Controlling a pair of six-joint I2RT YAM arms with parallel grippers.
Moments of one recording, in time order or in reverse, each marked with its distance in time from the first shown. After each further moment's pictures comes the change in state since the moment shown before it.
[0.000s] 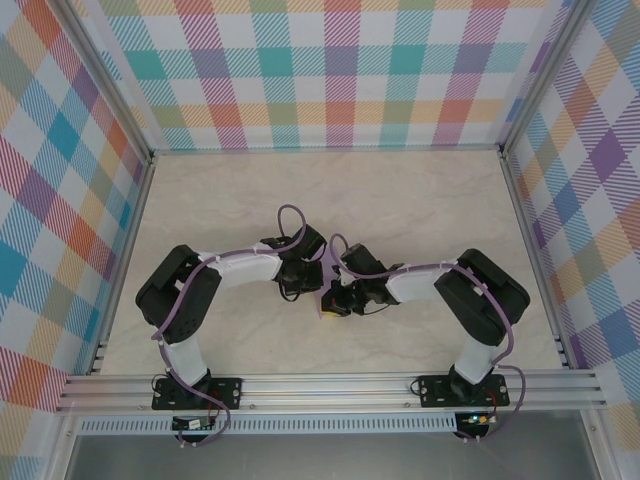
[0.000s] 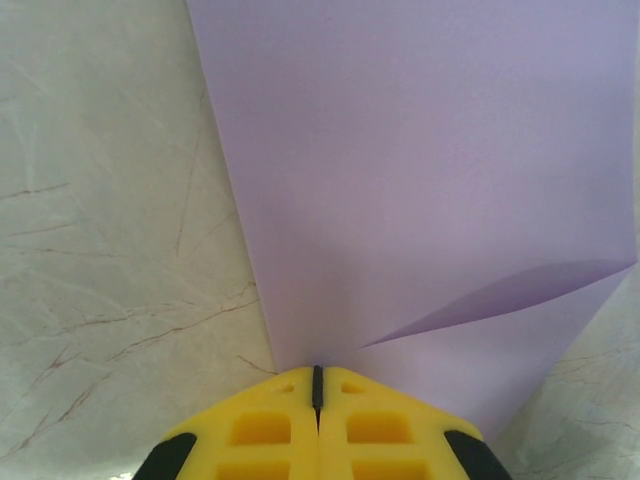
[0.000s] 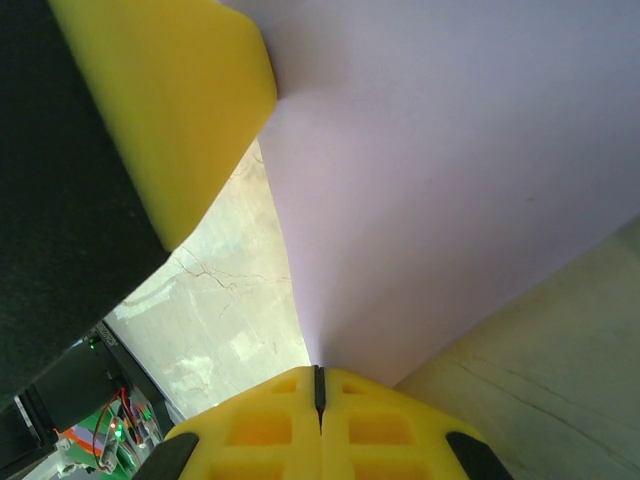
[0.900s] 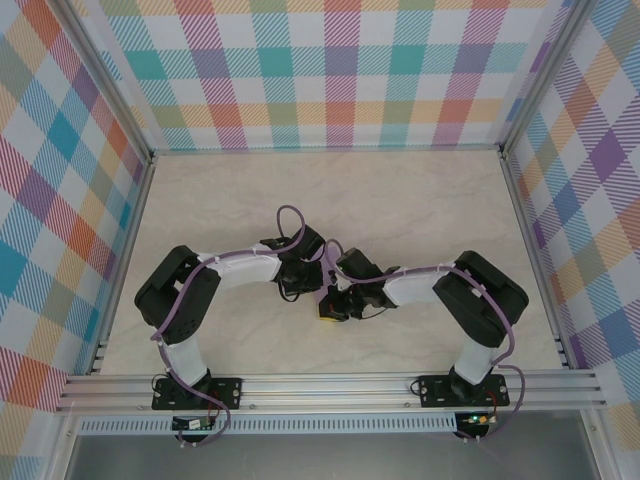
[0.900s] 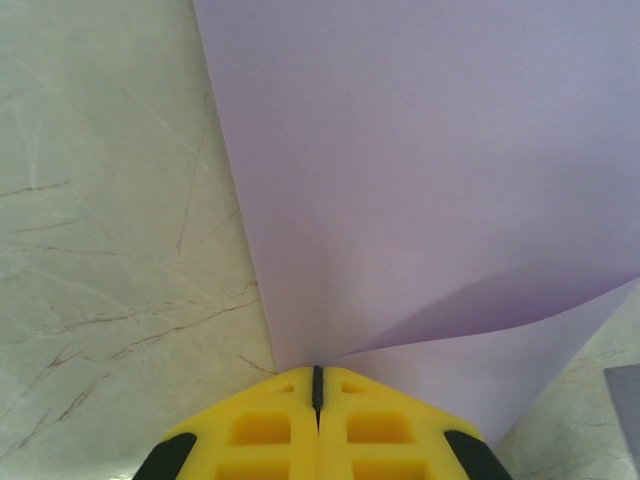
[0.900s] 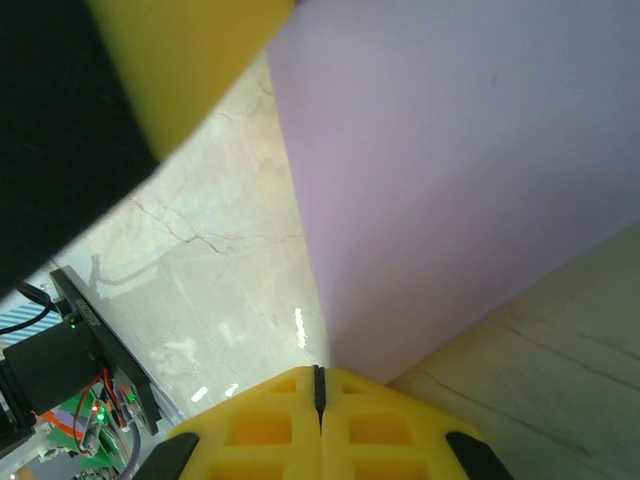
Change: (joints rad) left arm 0.000 -0.007 -0.012 0.016 0.000 -0.011; right arm 0.040 0.003 0.000 -0.018 0.008 -0.012
